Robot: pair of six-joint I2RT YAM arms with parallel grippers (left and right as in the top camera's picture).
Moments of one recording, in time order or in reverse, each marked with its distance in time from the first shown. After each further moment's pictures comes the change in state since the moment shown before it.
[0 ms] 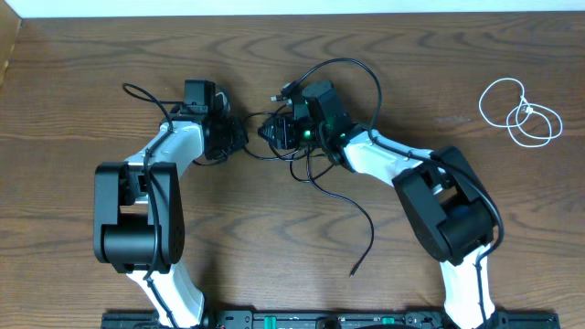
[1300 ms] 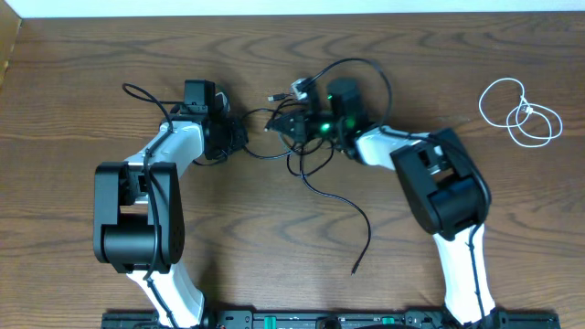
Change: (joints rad) left arm 0.000 0.000 0.000 0.000 0.000 -0.002; right arm -0.124 0.143 0.000 0.299 -0.354 0.007
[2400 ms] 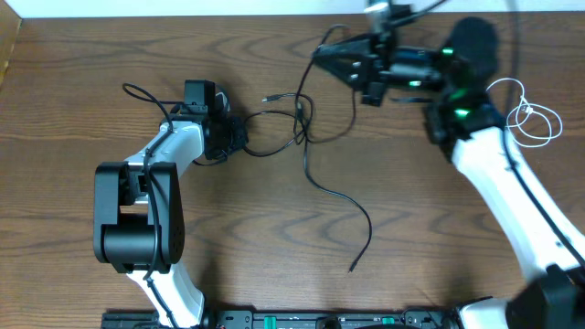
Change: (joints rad) left arm 0.000 0.000 0.000 0.000 0.000 0.000; right arm -0.182 -0.730 0.000 -0.030 -0.254 -0.088
